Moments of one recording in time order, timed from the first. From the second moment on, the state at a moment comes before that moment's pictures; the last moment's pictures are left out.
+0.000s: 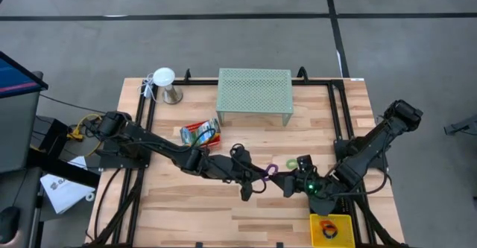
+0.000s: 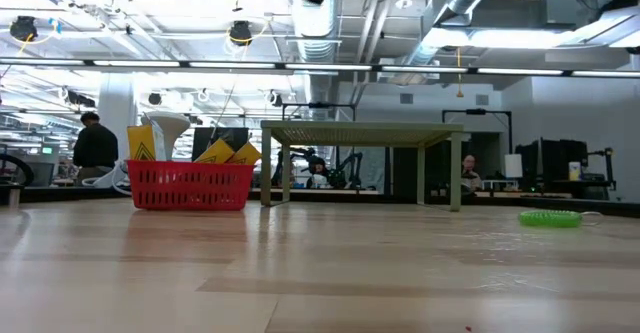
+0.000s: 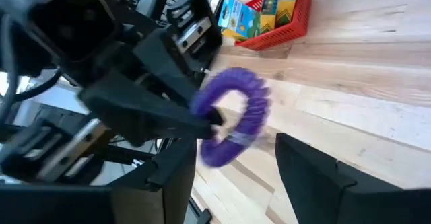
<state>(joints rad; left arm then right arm) -0.36 1.76 1.29 0.19 -0.37 -0.57 0.75 1.41 1.06 -0.37 0.94 1.66</state>
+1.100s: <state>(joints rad) -0.40 1.76 1.29 0.16 -0.37 -0.59 0.77 1.41 1.06 -0.22 1.00 1.43</state>
